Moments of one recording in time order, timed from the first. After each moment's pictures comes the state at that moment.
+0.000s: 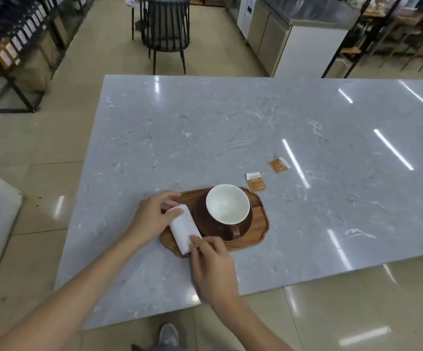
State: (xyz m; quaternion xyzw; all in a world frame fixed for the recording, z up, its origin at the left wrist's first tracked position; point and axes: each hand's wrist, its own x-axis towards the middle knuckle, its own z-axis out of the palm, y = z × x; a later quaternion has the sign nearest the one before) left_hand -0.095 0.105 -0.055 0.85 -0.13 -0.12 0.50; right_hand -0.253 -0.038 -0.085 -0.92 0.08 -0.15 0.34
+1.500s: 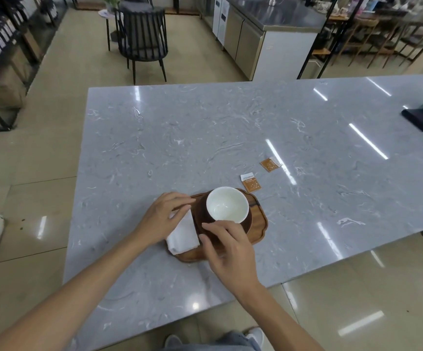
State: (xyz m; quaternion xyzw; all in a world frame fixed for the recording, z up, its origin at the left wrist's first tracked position) left_hand -0.076 0.097 -0.055 0.86 -0.34 -0.01 0.39; right_hand -0.241 -0.057 -0.036 -0.90 0.05 -0.28 0.31
